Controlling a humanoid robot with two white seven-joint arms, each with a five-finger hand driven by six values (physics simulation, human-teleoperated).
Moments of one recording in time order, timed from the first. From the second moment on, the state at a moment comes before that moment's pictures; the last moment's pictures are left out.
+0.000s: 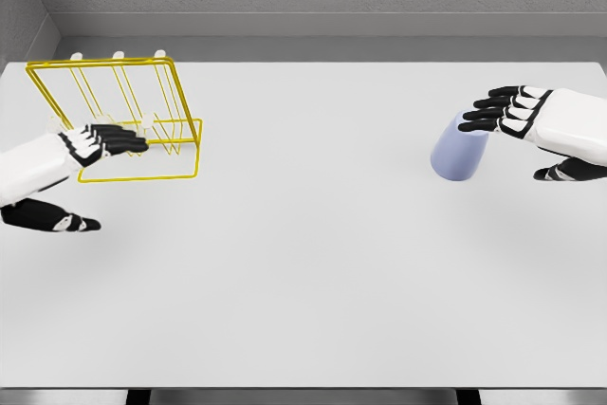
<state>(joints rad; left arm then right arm) 0.00 1.15 -0.22 -1.80 0.01 -0.61 -0.21 -0.56 -1.33 0.70 -1.77 0.18 -0.61 0.12</state>
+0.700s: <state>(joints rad) 0.01 1.10 -0.26 -1.76 -0.07 -0.61 -0.20 -0.72 -1.10 0.70 -1.65 0.23 -0.61 0.36</state>
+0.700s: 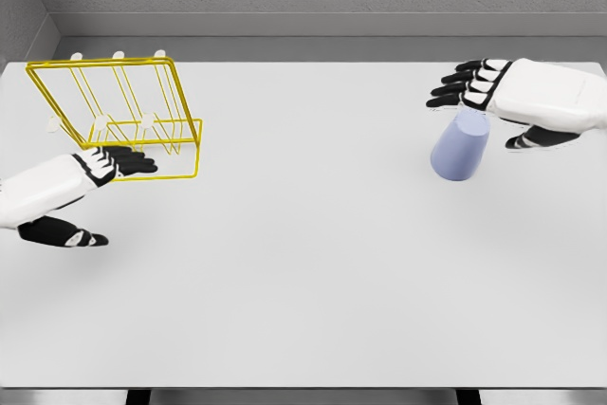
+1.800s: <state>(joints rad) -0.13 1.01 -0.62 -1.79 0.48 -0.61 -0.20 -0.82 -0.83 0.79 -1.25 0.48 -0.61 0.48</state>
